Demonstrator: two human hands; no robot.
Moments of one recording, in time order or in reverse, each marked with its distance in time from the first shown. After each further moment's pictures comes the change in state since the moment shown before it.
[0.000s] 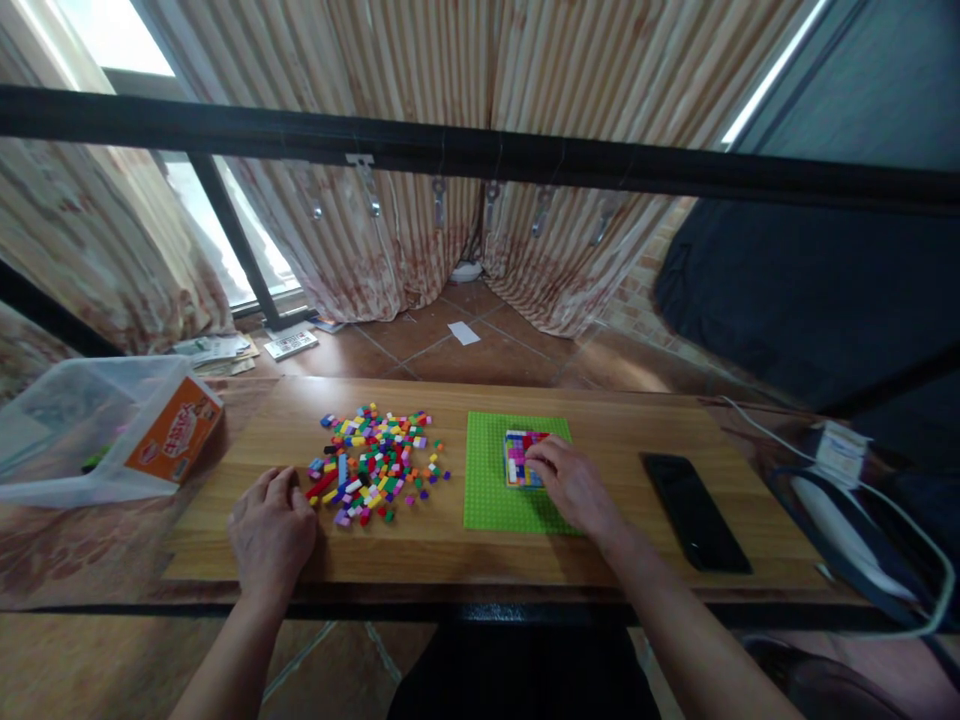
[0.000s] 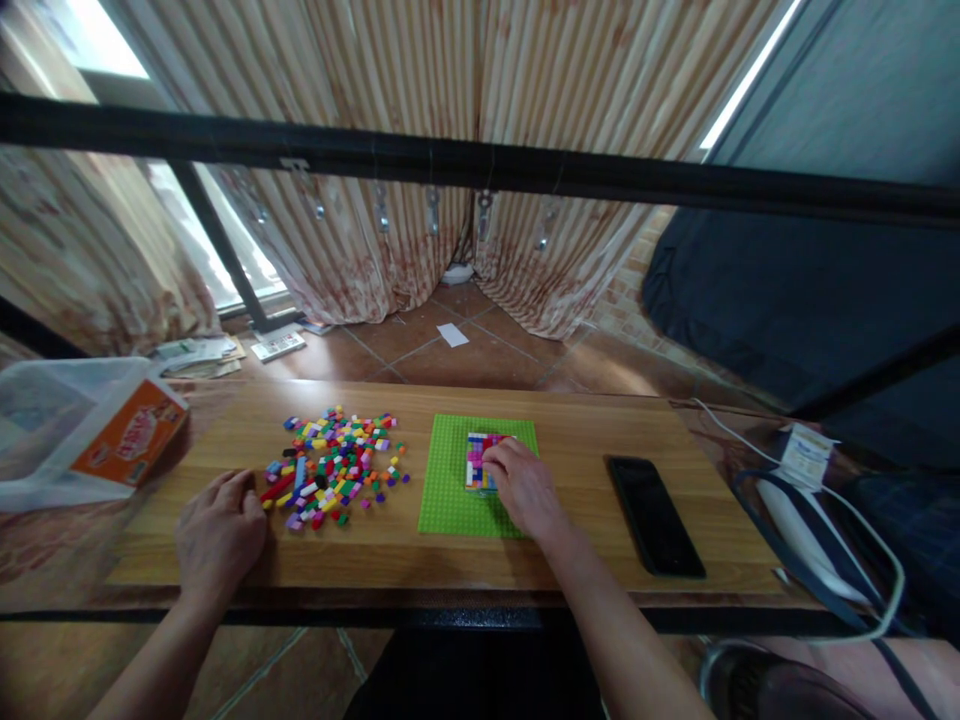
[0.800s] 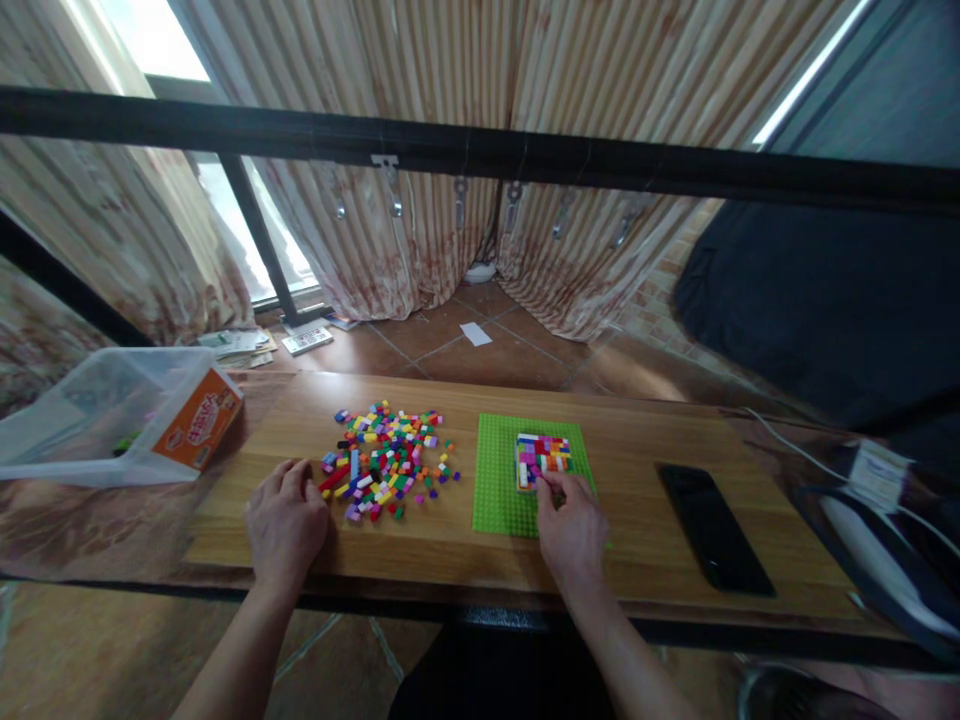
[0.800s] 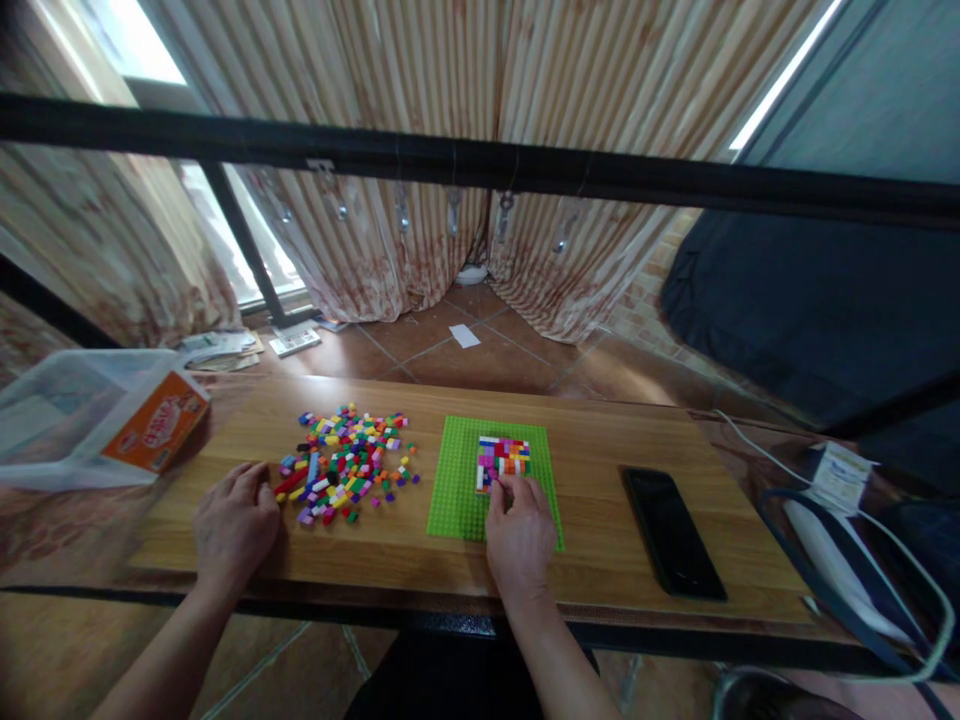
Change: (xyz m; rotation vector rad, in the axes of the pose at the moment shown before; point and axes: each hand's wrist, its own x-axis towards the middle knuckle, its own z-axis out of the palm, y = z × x) left_hand 0.000 -0.002 0.003 -0.002 0.007 0.000; right_hand -0.038 -0.031 0.048 -0.072 0.491 0.331
